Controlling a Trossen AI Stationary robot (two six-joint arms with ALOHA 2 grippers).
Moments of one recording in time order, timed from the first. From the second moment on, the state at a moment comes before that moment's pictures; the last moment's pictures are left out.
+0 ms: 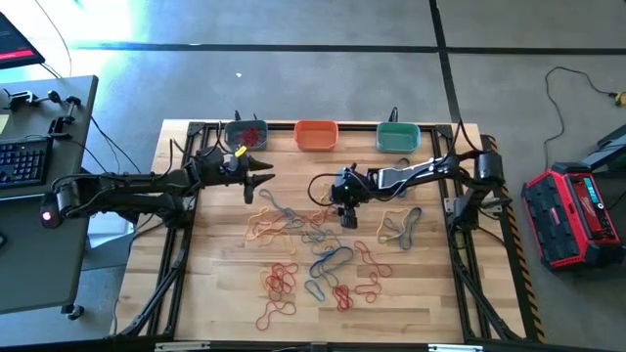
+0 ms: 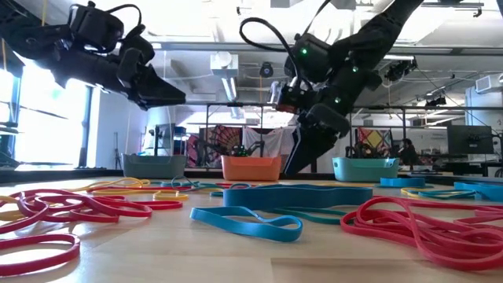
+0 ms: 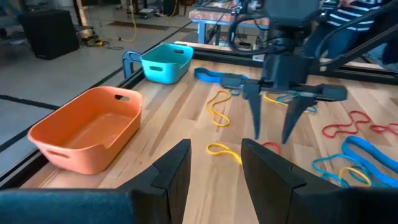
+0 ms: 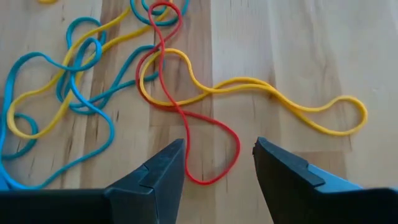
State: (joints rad) left arm 0.45 0.99 0.26 0.51 0.22 0.03; right arm -0.16 1.77 0.93 -0.12 -0.14 -0.10
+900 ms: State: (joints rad) left arm 0.38 0.99 0.26 0.49 0.21 0.04; right arm -0.07 1.81 1.08 -0.25 -0.05 -0.16
